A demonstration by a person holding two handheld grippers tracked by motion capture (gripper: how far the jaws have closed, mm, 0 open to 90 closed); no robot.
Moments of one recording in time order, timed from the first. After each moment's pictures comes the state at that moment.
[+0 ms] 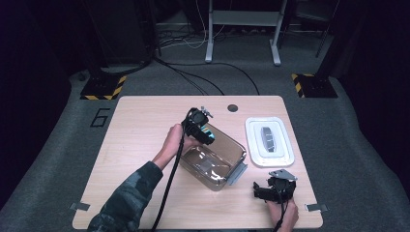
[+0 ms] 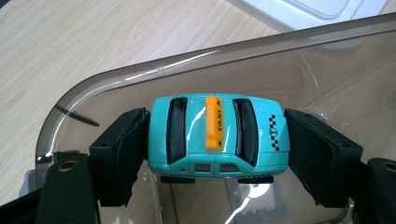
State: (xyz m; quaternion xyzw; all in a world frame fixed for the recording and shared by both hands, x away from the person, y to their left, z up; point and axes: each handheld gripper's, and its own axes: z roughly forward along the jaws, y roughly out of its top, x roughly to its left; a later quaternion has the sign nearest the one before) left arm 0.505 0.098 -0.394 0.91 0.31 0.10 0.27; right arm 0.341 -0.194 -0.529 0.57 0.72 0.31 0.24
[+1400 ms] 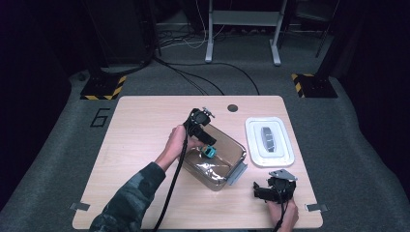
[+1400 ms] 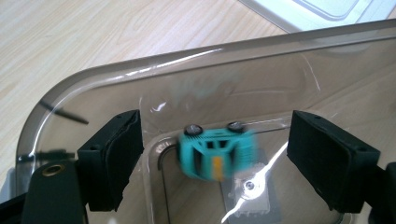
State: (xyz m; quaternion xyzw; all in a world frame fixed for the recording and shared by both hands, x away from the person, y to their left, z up) left arm 0.503 0.093 -0.394 0.90 0.33 0.10 0.26; right arm 0.341 -0.194 -0.529 0.57 0.72 0.31 0.24
